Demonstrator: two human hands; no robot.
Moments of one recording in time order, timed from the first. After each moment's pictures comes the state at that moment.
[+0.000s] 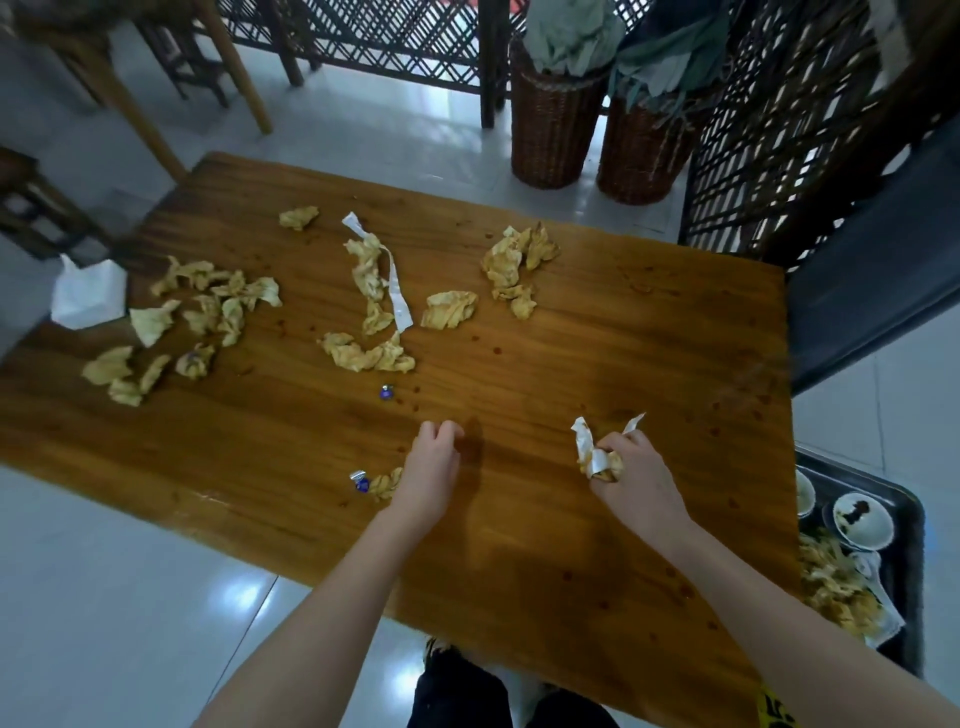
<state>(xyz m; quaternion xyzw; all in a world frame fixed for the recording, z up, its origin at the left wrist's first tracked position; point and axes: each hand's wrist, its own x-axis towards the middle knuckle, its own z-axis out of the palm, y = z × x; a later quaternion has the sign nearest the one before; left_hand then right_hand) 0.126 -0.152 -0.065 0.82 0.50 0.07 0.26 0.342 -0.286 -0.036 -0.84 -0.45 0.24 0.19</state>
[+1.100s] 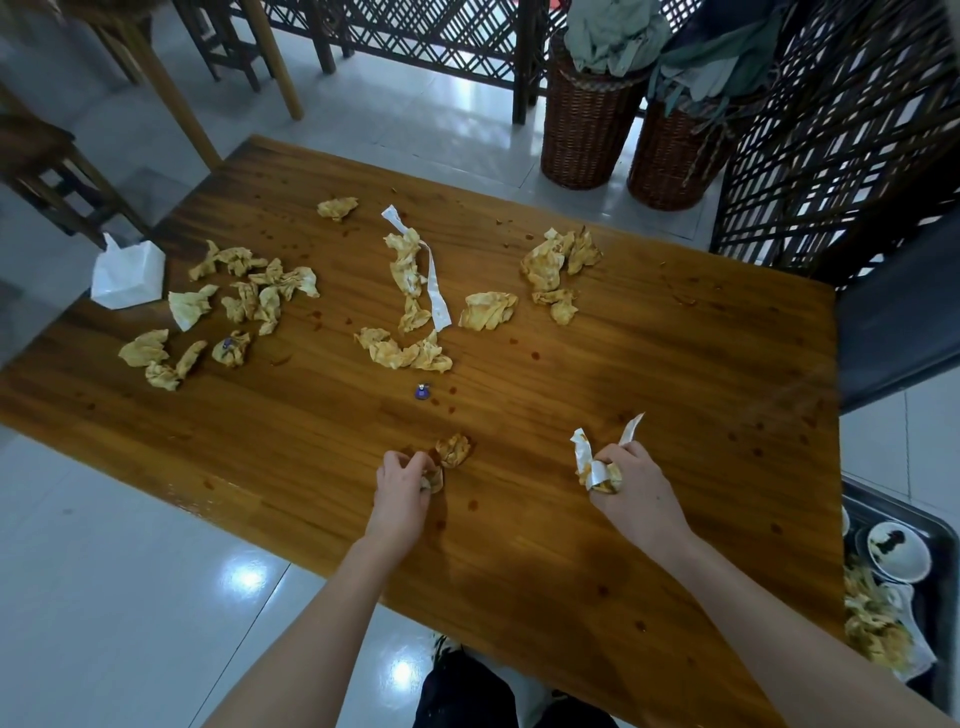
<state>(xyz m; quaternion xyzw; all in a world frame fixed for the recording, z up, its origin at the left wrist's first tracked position) 0.050 -0.141 -0.085 0.76 0.58 0.02 0.29 0.307 -0.256 -0.048 -0.82 -0.48 0.26 0.17</state>
